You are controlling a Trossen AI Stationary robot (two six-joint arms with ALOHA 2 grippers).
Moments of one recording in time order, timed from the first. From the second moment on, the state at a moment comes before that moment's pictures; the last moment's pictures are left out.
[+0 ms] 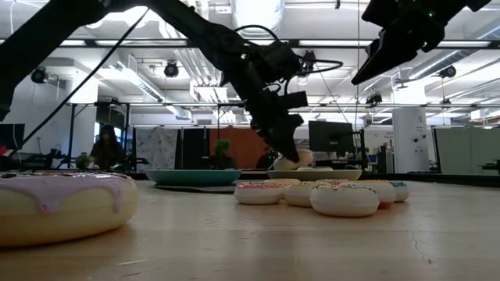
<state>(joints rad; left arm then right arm) 0.24 2.13 1.63 -0.35 -0.12 0.15 -0.06 0.92 0.73 -0.52 0.21 -0.05</state>
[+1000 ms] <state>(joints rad) 0.24 2.12 1.64 -0.42 -0.12 0.15 -0.06 0.89 0.70 -0.49 0.21 -0.03</state>
